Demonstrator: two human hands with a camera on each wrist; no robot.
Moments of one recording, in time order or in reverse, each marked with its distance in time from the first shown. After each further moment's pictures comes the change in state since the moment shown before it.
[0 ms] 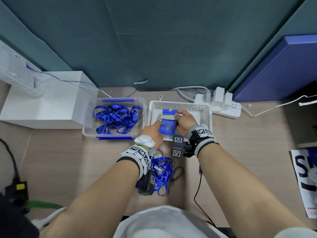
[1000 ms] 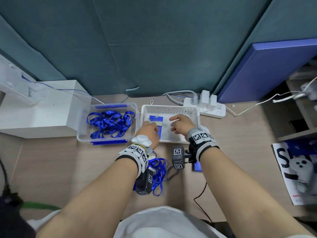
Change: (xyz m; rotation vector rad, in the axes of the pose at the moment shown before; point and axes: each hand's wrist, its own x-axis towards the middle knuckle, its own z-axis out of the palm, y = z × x) left_hand -0.006 0.020 -0.004 0.050 0.056 0.044; right_hand -0.049 -0.022 -0.036 -0.564 -0.005 -0.144
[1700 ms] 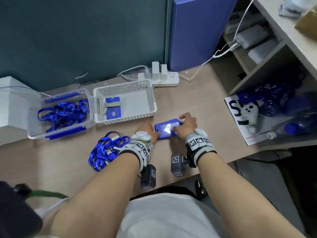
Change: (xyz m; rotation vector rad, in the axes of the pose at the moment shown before) left_hand -0.074 0.106 0.119 0.014 -0.147 -0.026; right_hand -0.091 0.174 -0.104 -0.208 0.402 0.160
